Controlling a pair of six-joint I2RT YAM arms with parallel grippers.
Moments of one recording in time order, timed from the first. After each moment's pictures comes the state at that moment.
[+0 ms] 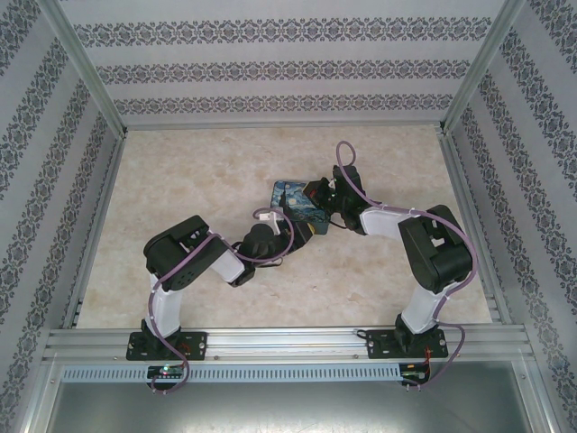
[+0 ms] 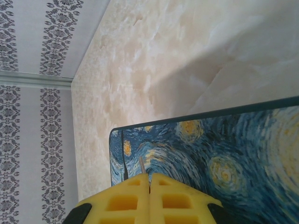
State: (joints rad) left arm -0.77 1.99 0.63 1.09 0.13 -1.18; right arm 0.41 1.77 0.89 0.36 -0.32 1.12
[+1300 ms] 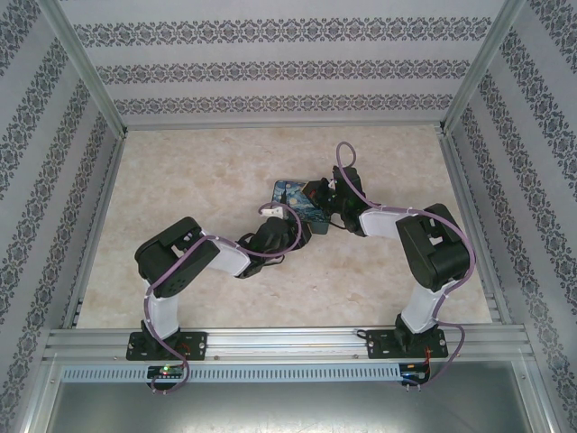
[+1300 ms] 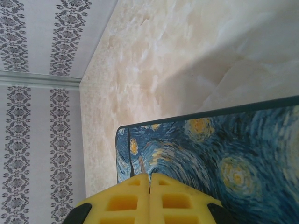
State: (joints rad) left arm -0.80 1.91 0.76 0.64 -0.07 -0.98; right arm 0.41 1.79 0.87 0.43 -0.33 1.15
